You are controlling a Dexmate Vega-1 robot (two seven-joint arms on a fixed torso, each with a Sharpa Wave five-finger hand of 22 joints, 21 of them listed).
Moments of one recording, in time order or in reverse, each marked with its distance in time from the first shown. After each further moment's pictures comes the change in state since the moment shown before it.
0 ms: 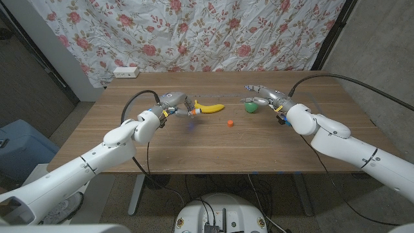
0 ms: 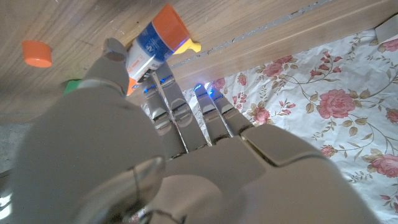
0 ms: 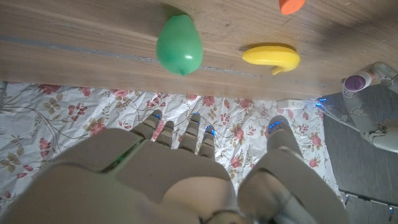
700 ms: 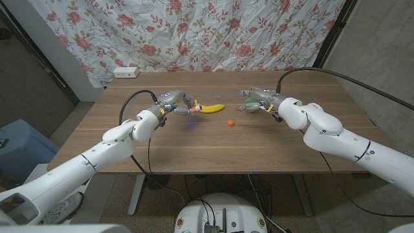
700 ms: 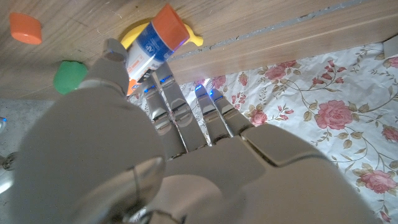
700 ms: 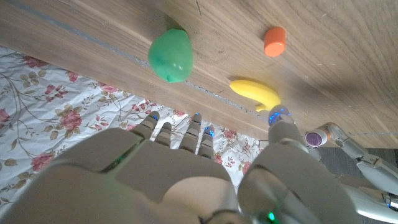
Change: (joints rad) left arm -0.021 -0.015 0.003 0.070 -0.116 -0.086 0.076; left_hand 0.000 0.000 -0.006 0.001 -0.001 0.002 0.002 -0.002 0.000 0.004 -0.004 -0.004 -0.001 -0.011 0.000 0.000 0.000 -0.009 -0.002 0.000 0.000; right arm 0.132 -0.005 -0.142 -0.109 -0.268 -0.105 0.303; right_hand 0.108 -0.034 0.030 0.000 0.015 -0.040 0.022 0.002 0.004 -0.024 -0.002 -0.004 0.004 -0.036 0.036 0.004 0.003 -0.018 0.034 0.004 0.000
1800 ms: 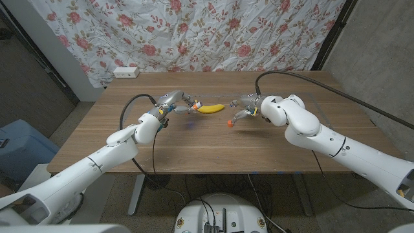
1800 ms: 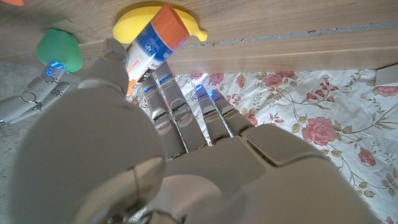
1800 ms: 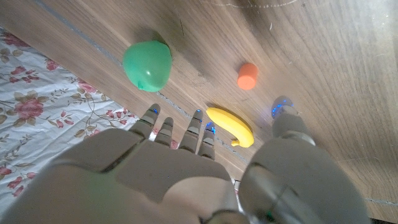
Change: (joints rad) left arm -0.005 -0.057 0.005 0.087 -0.107 -0.065 0.094; left_hand 0.002 -0.002 0.000 0.000 0.001 0.001 0.001 -0.003 0.000 0.001 -0.001 0.000 0.001 -0.005 -0.005 0.000 0.000 -0.013 -0.002 0.000 0.000; right arm 0.090 0.146 -0.101 0.051 -0.352 0.042 0.385; right_hand 0.116 -0.055 0.025 0.006 0.008 0.078 0.001 0.045 0.009 0.062 0.011 0.020 0.009 0.080 -0.007 0.035 -0.003 0.088 0.012 0.019 0.000
